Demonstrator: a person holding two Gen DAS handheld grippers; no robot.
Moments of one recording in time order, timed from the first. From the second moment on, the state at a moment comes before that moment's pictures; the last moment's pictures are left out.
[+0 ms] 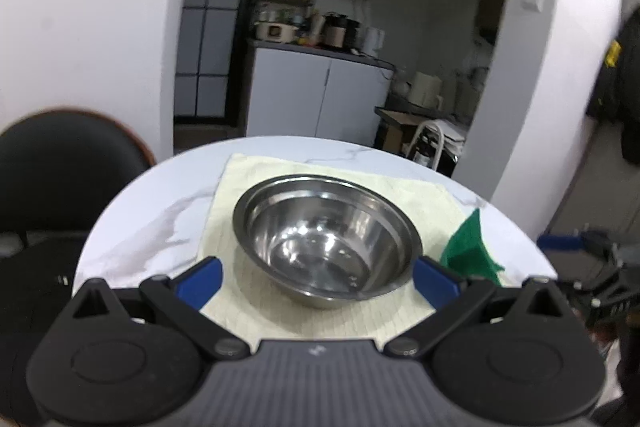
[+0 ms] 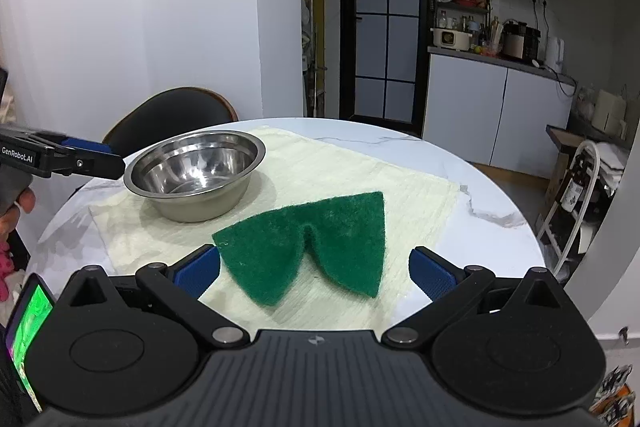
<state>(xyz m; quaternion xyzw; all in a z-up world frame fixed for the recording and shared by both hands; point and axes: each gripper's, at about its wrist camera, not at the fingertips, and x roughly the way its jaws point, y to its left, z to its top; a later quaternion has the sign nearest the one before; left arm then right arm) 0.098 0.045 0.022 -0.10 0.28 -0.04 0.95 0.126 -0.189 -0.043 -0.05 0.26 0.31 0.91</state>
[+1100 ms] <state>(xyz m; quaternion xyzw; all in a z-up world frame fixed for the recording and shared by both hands) 0.099 0.000 0.021 -0.07 0.29 -0.06 0.95 0.120 -0.178 -0.047 -0.03 0.28 0.33 0.90</state>
